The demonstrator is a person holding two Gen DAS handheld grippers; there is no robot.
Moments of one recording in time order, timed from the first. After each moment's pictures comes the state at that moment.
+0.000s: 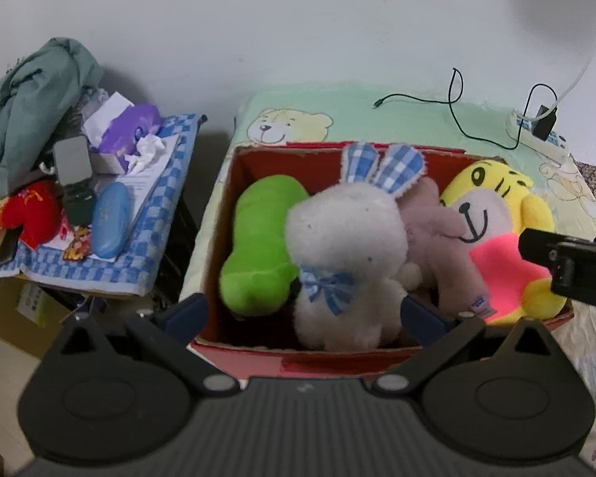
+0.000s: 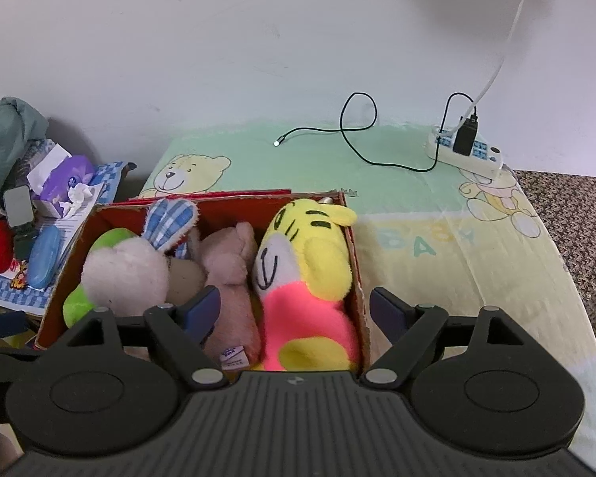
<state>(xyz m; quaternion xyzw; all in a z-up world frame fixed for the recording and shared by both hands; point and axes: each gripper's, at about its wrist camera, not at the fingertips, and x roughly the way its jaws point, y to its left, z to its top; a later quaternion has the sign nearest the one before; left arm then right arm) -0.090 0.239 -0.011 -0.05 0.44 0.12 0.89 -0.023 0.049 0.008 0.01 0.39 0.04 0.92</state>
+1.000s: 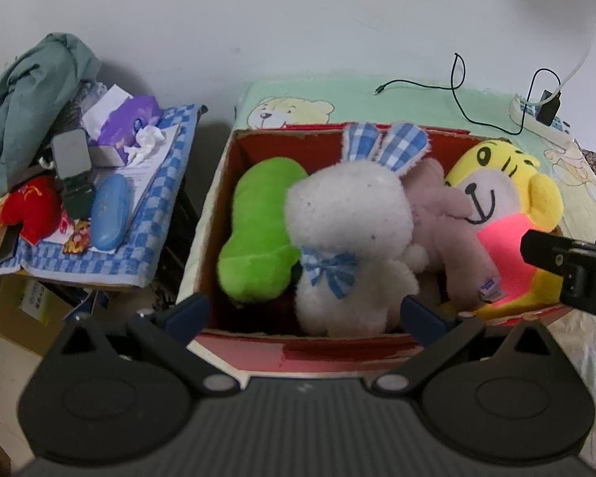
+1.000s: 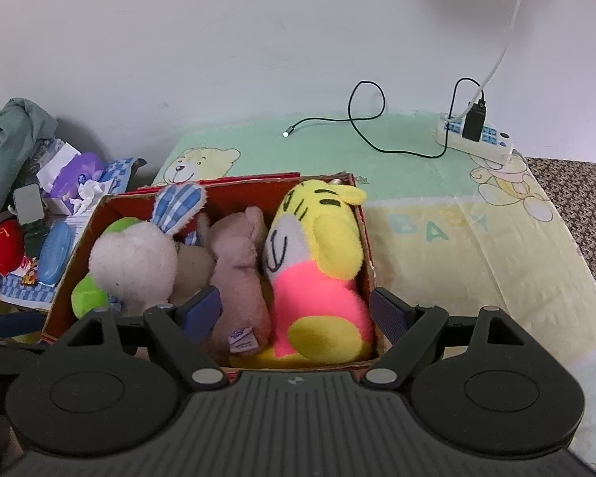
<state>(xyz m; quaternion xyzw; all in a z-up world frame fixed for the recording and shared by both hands) -0.090 0.238 -0.023 -0.04 0.45 0.12 0.88 -0.032 0.046 -0.002 0.03 0.39 0.06 0.92</state>
